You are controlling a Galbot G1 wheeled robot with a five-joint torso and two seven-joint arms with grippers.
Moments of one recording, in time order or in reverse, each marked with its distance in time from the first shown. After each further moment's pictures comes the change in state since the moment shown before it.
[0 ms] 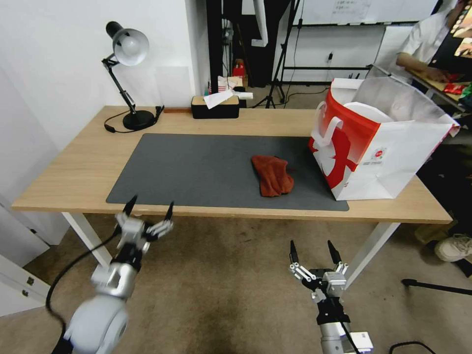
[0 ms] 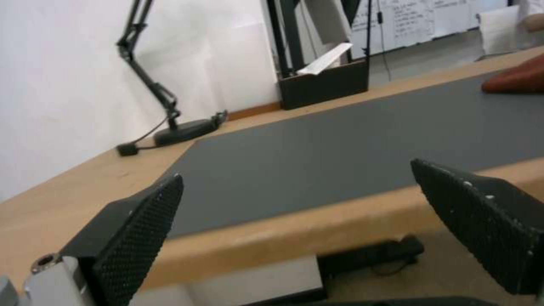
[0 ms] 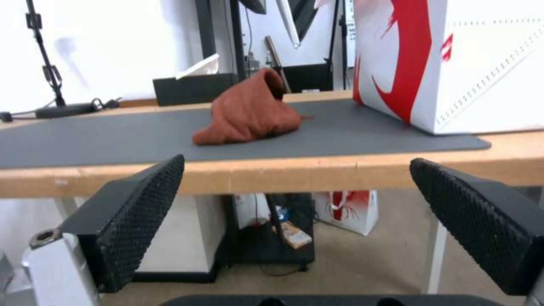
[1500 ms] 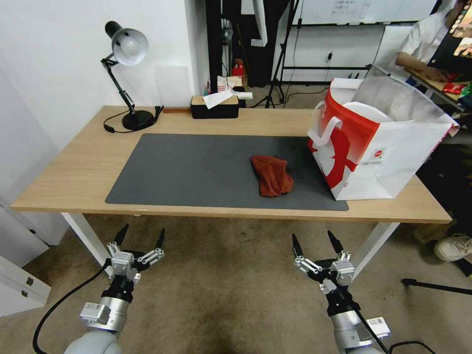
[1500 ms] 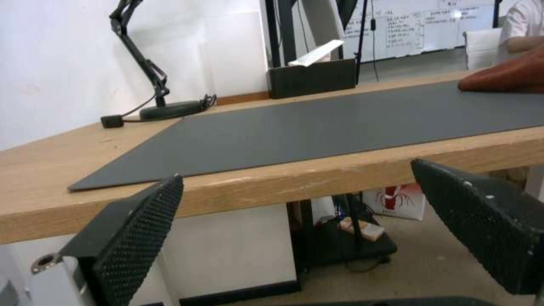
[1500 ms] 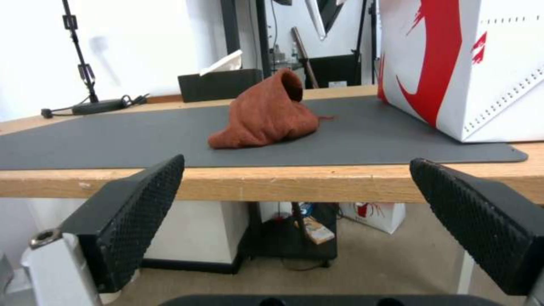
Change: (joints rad) left arm 0.034 -0.056 -0.010 0.065 -0.063 -0.099 0.098; right arm 0.007 -0.079 0.041 0.029 0.126 -0.042 -0.111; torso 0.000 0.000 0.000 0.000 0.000
